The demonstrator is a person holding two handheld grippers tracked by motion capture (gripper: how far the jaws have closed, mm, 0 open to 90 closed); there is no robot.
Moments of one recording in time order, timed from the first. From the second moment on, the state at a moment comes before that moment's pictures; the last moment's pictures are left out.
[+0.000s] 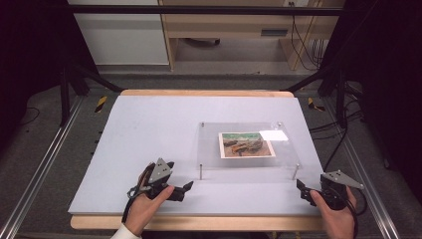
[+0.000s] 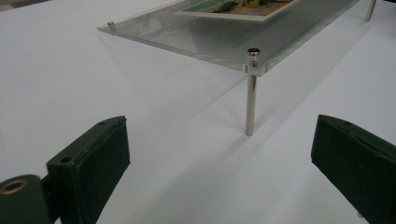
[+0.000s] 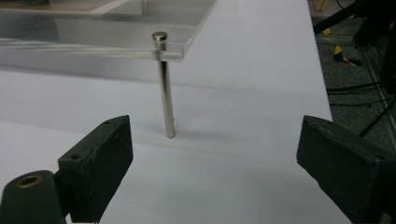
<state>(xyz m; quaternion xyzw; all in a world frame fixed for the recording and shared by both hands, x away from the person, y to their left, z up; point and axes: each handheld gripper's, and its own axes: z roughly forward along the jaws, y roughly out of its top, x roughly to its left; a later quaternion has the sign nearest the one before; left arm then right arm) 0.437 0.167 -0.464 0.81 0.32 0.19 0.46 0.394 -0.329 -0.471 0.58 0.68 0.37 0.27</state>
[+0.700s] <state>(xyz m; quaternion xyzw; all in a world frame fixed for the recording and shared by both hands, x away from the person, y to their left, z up) 0.433 0.147 -0.473 0.82 0.30 0.17 0.46 0.400 -0.315 -0.478 0.52 0.70 0.40 0.29</state>
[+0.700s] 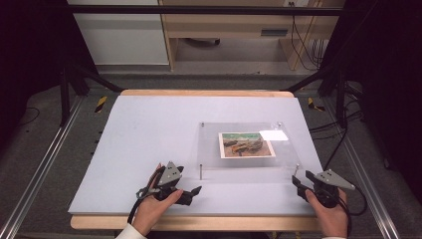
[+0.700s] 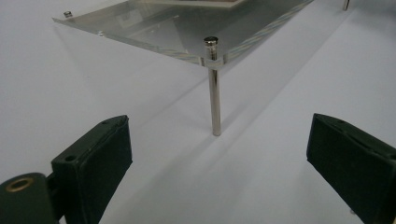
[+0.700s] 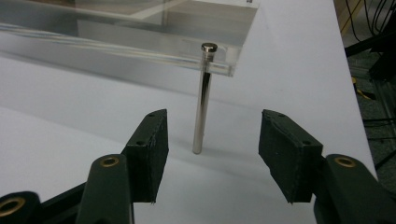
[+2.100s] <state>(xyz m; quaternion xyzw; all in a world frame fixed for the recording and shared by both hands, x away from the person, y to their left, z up) 0.460 0.122 -0.480 0.74 0.35 0.14 0.56 0.434 -0.323 -0.473 0.52 0.65 0.50 0.22</state>
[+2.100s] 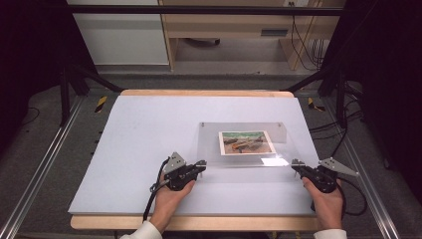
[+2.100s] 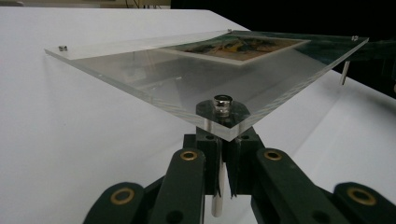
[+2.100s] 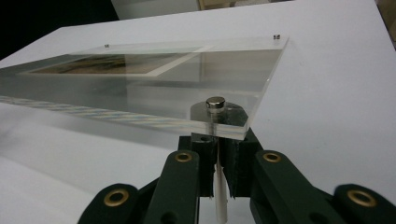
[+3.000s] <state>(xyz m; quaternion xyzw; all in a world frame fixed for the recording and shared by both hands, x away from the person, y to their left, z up) 0.467 0.130 -0.454 0.74 0.35 0.16 0.56 0.437 -0.305 -0.456 0.50 0.66 0.50 0.26</state>
